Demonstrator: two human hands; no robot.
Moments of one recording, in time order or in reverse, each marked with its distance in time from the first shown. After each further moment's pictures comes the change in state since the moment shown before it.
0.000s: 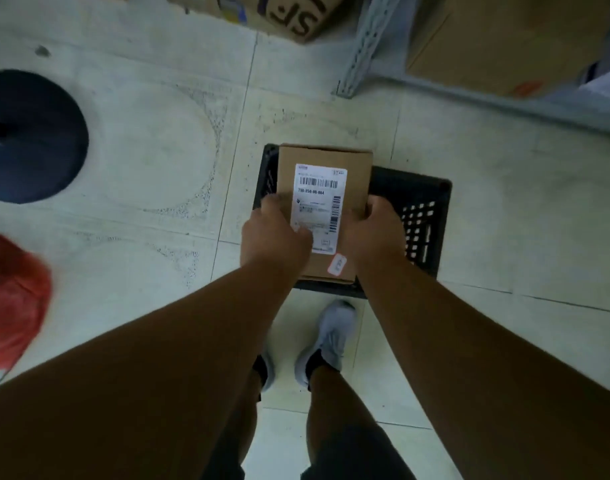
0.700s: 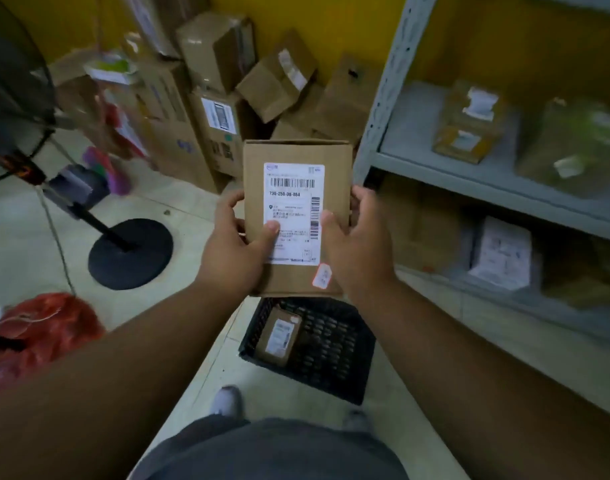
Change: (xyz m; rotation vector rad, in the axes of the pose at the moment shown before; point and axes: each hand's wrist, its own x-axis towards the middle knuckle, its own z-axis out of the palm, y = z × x) left_hand -0.264 0.231 -0.239 -0.492 0.378 0.299; right_hand -0.204 -0.182 -0.336 0.345 0.072 -0.745
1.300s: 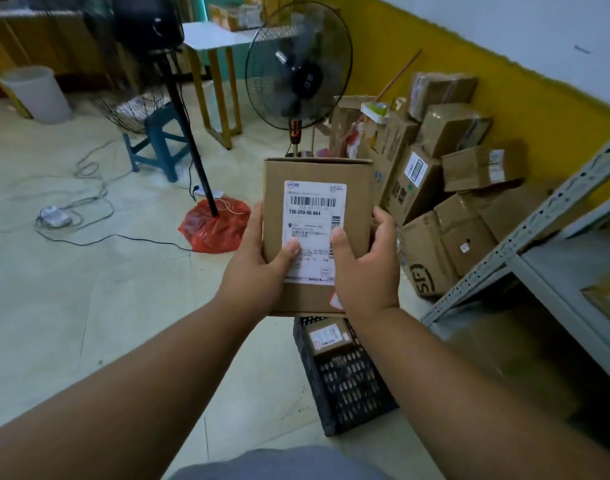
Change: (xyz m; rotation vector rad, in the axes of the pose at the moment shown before) left_hand -0.300 0.059 0.040 -0.208 0.761 -0.148; right_hand -0.141 -0.033 -0.116 0.316 -0.659 -0.366
